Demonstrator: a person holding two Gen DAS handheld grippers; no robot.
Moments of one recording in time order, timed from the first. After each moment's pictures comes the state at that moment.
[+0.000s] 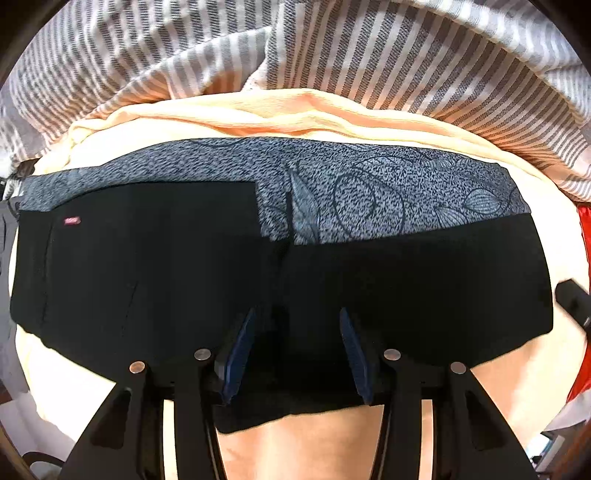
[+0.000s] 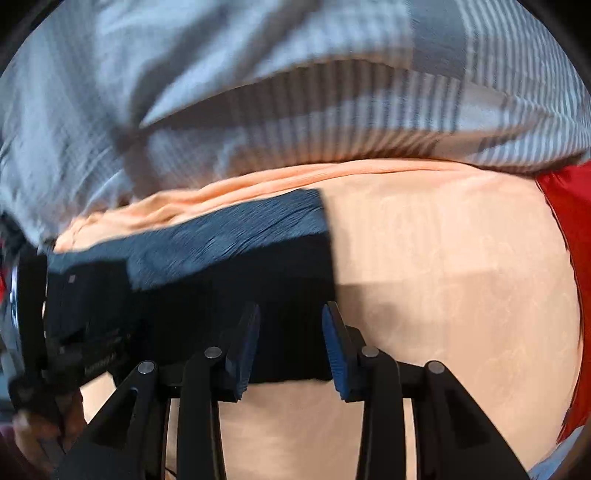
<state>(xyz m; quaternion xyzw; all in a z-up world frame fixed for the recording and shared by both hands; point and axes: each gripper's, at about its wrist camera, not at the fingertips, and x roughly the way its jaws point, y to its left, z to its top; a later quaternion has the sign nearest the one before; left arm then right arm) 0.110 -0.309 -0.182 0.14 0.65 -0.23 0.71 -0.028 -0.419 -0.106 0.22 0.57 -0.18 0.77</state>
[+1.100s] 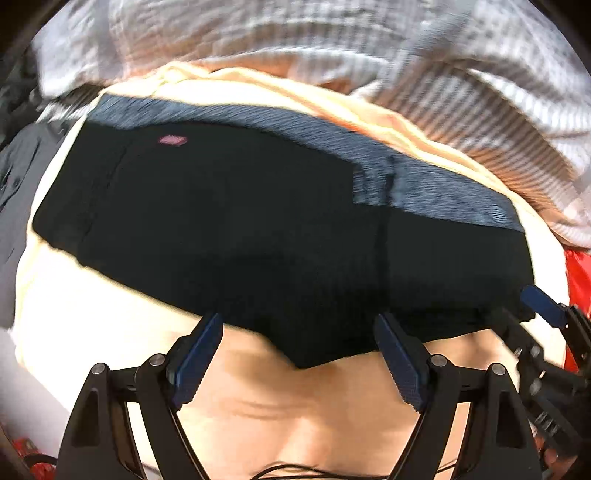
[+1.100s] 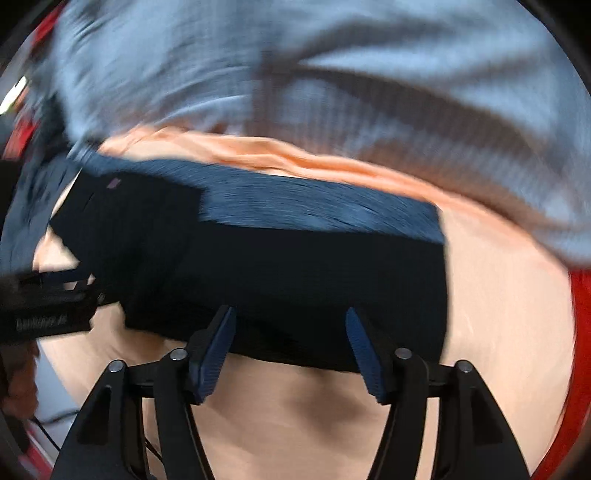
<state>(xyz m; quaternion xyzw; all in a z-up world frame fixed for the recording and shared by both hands) 0.077 -0.151 -0.138 0.04 0.65 -0.19 0.74 0.011 -0.302 -0.112 0.02 0.58 -0.05 0.81</state>
